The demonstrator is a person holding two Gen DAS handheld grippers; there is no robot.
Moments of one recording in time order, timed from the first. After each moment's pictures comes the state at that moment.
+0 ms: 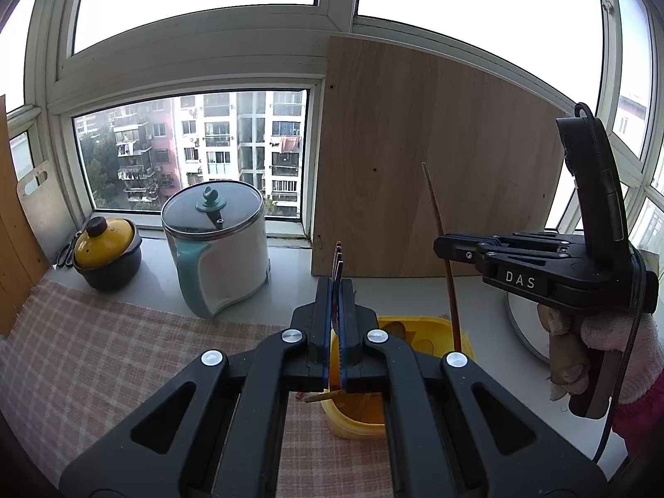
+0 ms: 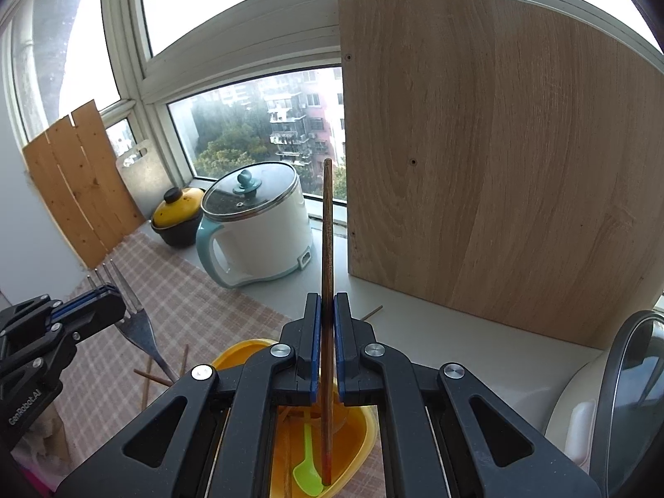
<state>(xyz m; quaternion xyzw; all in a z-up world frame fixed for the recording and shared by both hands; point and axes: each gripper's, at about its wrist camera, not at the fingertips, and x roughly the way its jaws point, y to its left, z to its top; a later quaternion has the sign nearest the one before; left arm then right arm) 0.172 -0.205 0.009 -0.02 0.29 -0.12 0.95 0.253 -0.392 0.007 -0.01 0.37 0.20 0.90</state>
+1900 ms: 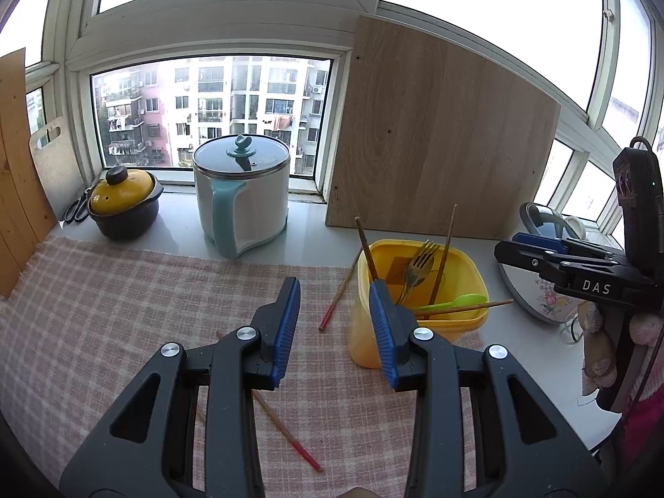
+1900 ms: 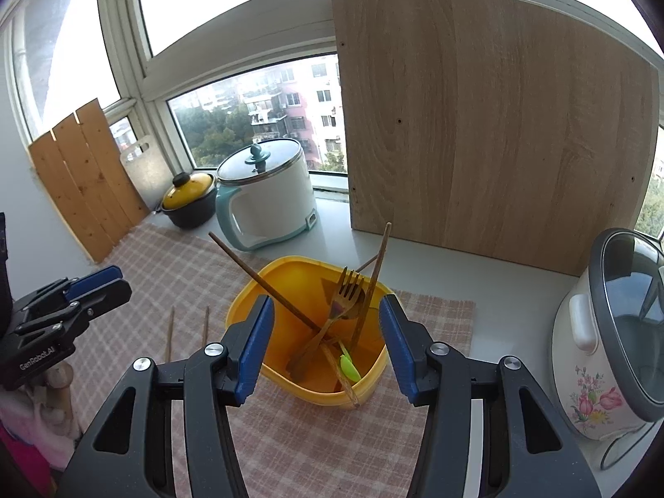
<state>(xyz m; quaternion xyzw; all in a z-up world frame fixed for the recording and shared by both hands) 0.117 -0.135 -0.010 -0.04 0.33 -0.13 0.93 0.170 -0.391 0.001 0.01 0.38 0.17 0.91</state>
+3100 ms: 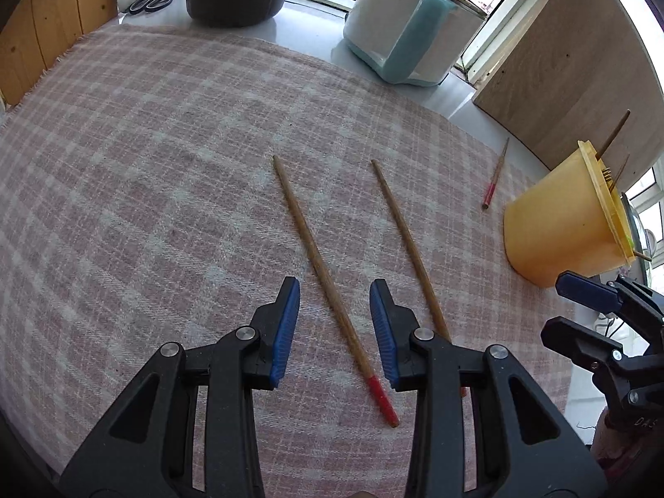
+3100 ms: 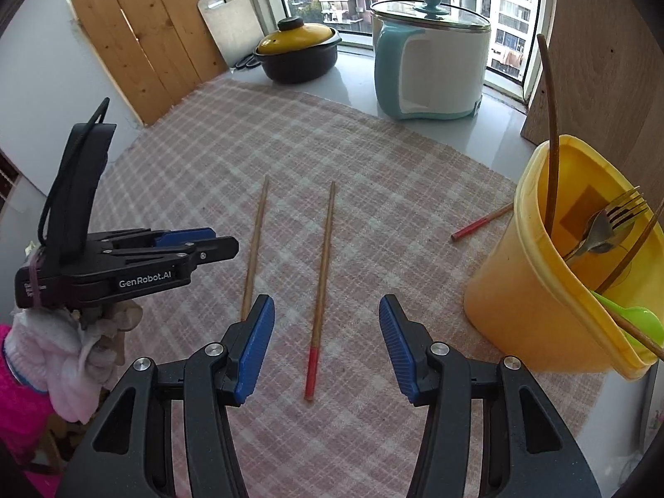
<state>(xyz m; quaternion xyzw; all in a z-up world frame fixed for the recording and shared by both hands) 0.141 -0.005 -0.165 -0.15 0.54 -0.03 0.83 0.152 -0.214 -0.105 -0.09 0.53 0.29 0.79</state>
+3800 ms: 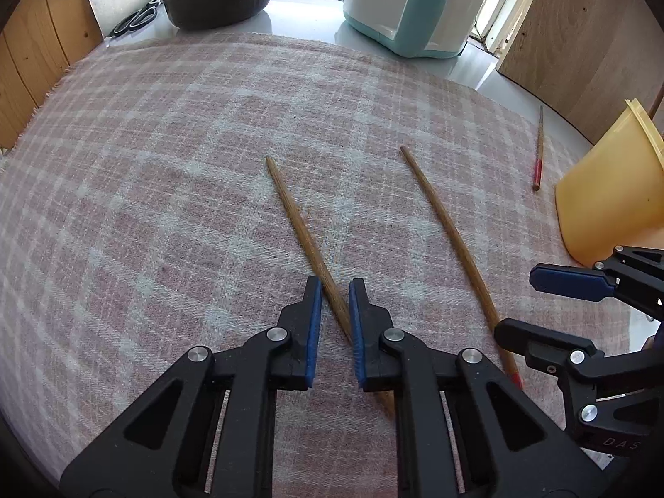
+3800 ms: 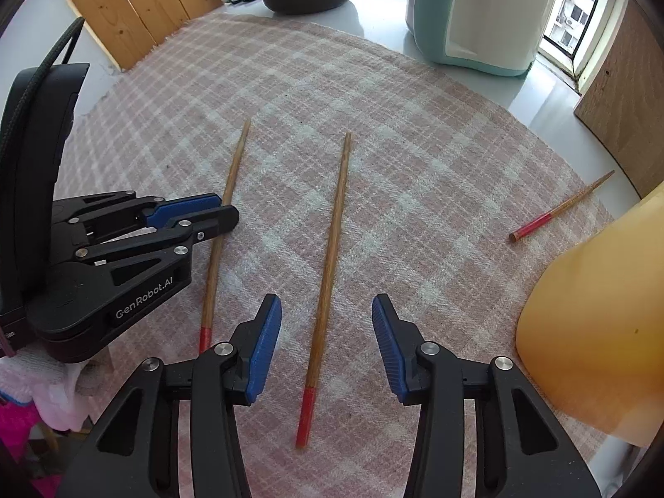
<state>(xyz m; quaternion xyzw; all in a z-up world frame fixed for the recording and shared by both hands) 0.165 -0.015 -0.198 -0.07 0.55 -0.01 0.83 0.182 -0.172 -0.168 -0.14 0.59 0.29 0.74</state>
